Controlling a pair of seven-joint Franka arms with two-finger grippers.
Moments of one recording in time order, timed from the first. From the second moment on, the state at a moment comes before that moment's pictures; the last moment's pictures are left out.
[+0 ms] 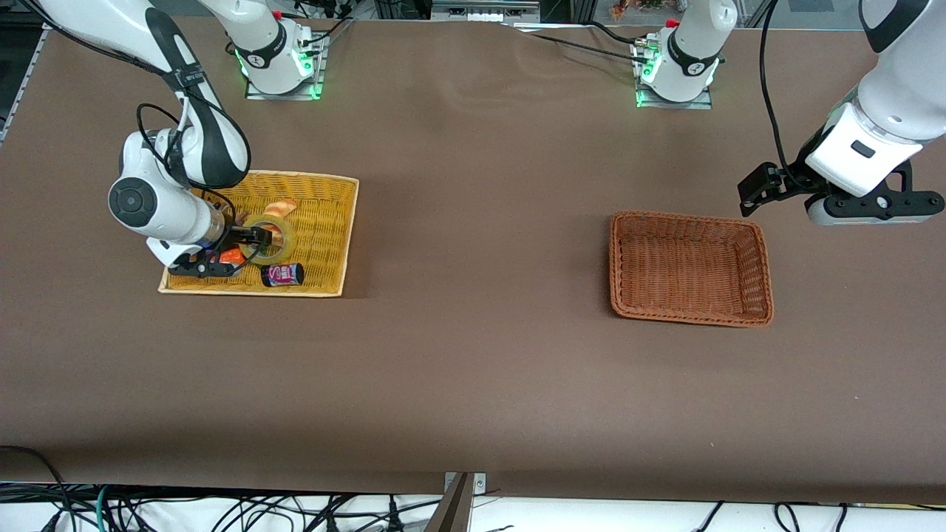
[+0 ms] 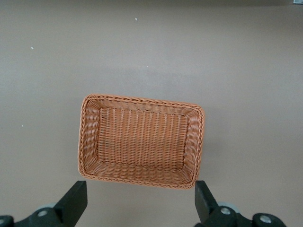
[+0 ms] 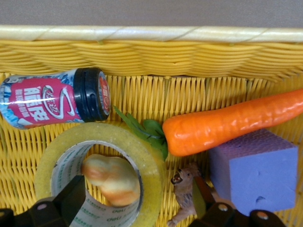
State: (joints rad) left arm -0.05 0.05 -0.11 -1.61 0.02 1.69 -0.21; right arm -0.01 0.30 0.08 -2.18 -0.05 2.30 0.12
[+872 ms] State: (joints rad) left arm -0.05 0.05 -0.11 -1.61 0.02 1.69 -0.21; right arm -0.01 0.30 0.07 -2.22 -0.06 2.35 0.06
